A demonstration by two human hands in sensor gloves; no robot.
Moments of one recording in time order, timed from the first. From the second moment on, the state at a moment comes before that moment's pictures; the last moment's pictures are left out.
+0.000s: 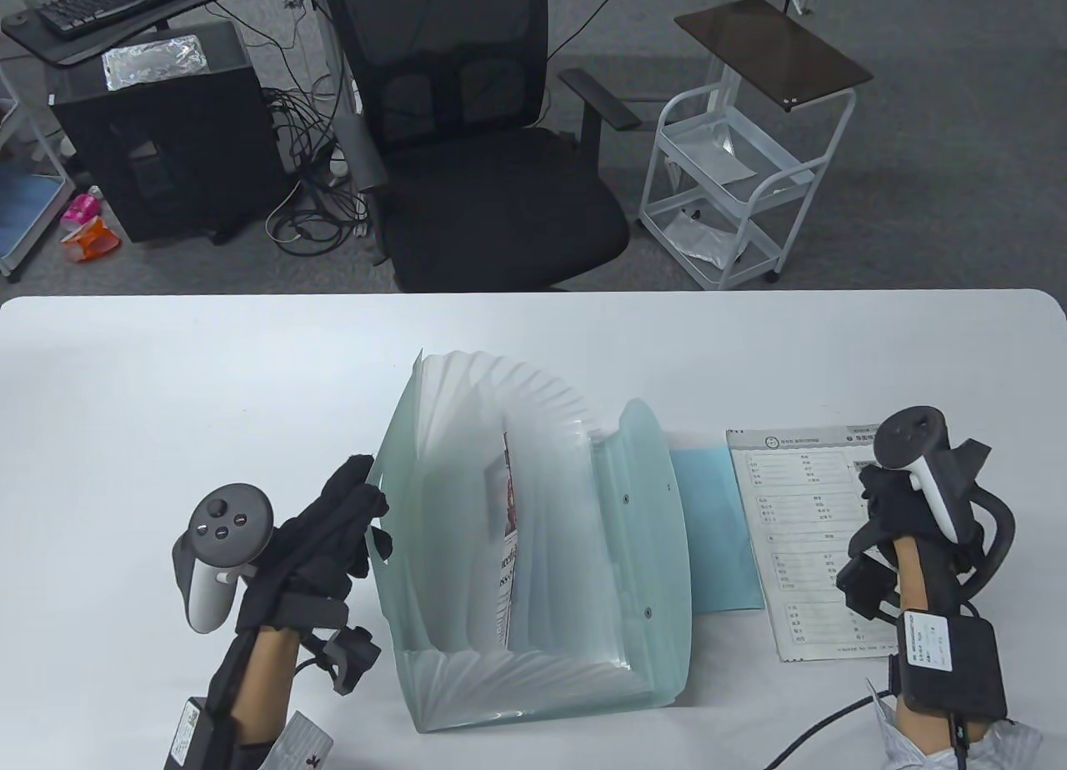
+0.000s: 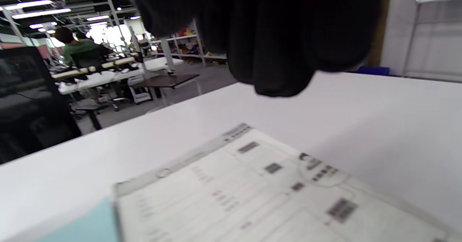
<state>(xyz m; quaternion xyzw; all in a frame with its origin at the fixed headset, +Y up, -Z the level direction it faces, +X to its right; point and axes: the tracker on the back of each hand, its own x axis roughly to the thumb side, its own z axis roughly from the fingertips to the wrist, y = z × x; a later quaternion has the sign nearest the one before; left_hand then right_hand) -0.259 -0.660 -0.282 -0.05 -0.07 0.53 0.84 0.314 -0.627 -0.345 -0.28 0.04 0.95 0.12</state>
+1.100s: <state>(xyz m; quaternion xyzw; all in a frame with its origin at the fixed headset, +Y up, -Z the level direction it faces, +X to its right) -0.263 -0.662 -0.284 -0.06 -0.08 0.55 0.83 -0.004 -0.581 -0.310 0.19 0.21 0.96 0.05</state>
